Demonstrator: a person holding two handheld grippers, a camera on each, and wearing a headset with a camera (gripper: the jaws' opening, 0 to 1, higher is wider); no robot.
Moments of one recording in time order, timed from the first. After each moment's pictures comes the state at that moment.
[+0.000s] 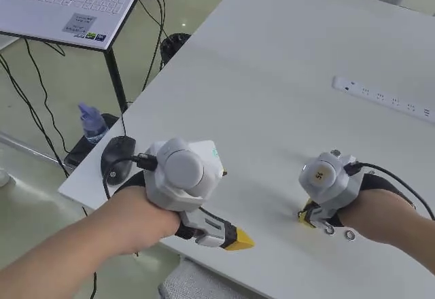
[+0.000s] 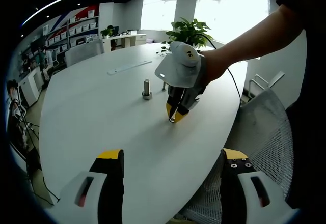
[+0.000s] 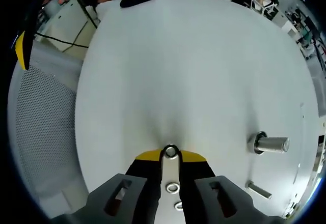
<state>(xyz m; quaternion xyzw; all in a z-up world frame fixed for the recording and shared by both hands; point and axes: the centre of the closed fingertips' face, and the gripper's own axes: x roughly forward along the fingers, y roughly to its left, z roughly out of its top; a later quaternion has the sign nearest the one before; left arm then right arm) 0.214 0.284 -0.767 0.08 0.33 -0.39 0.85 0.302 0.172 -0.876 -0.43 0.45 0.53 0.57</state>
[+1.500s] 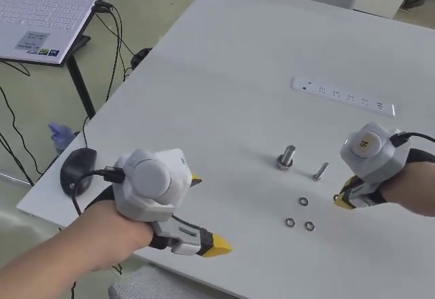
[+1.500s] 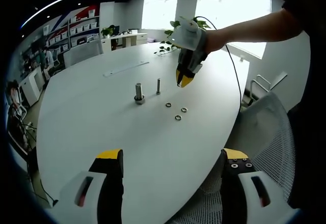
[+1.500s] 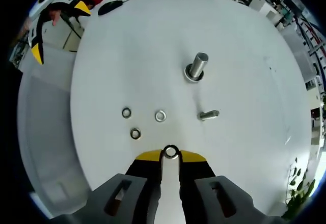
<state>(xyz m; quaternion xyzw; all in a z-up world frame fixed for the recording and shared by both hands) 0.215 0.246 -0.765 0.08 0.34 -0.38 0.86 0.355 0.056 -0.813 -0.41 0.48 0.48 0.61</state>
